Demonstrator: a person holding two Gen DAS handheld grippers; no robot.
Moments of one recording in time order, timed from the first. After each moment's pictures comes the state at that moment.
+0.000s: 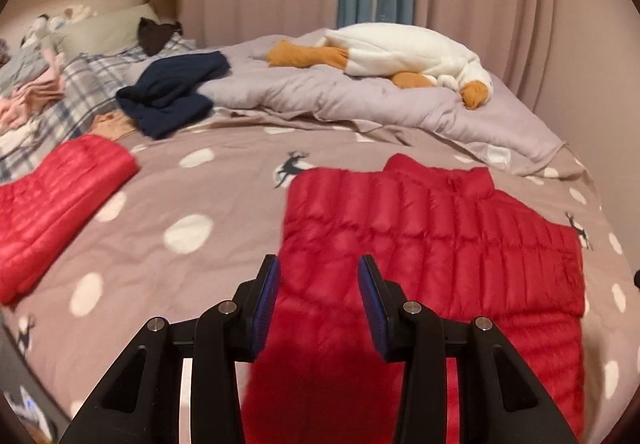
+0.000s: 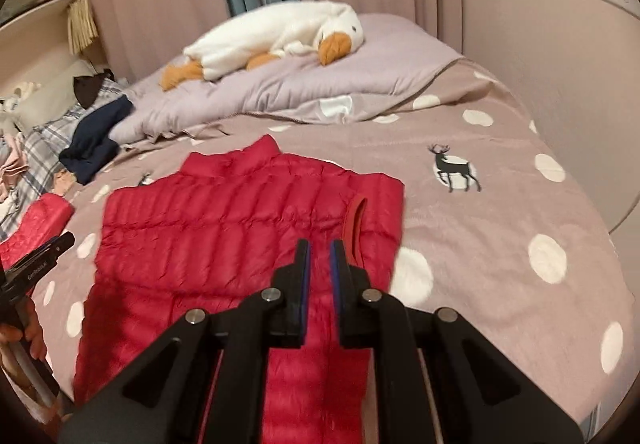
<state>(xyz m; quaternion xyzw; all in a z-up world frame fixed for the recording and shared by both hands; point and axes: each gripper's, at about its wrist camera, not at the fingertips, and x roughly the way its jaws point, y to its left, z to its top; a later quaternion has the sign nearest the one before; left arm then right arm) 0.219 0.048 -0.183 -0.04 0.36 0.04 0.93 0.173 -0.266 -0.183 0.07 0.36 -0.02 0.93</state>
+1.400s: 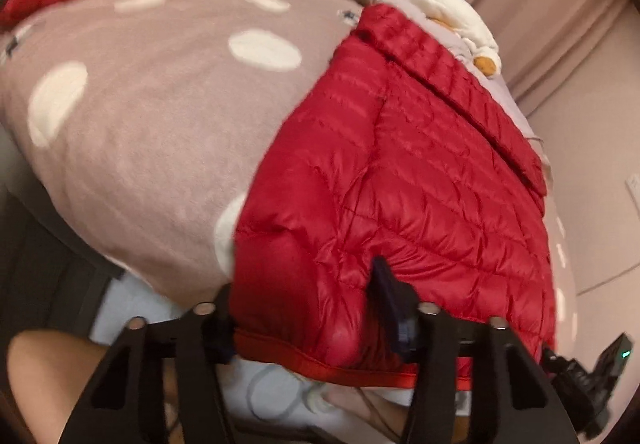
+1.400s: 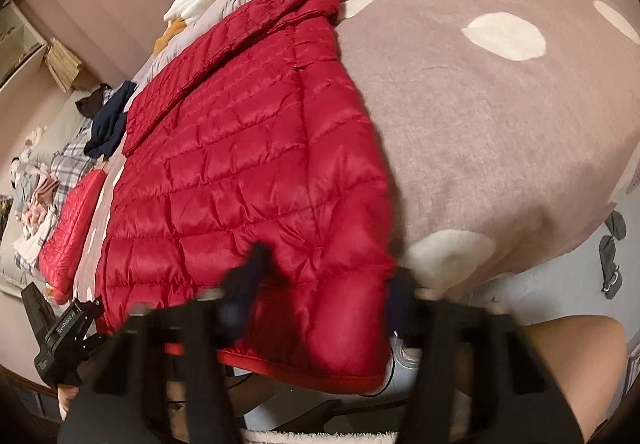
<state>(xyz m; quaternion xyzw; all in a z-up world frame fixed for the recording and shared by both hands) 0.044 0.087 -0.314 -0.23 0.43 0.00 0.87 -0.008 -0.253 -0.334 0.27 0.44 0.01 0.86</state>
